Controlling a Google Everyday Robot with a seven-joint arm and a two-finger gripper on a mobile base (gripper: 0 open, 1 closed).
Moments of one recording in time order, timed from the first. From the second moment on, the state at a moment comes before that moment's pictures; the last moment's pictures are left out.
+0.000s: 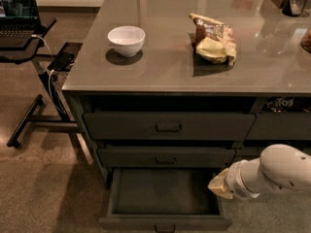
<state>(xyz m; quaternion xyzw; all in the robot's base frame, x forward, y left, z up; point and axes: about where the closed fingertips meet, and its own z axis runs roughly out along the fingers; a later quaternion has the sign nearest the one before) 0.414 -0.196 0.584 -0.47 0.85 0.13 0.21</state>
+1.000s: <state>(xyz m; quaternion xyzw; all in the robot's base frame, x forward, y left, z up) 0.451 -0.210 0.502 -0.46 0.84 0.10 0.27</state>
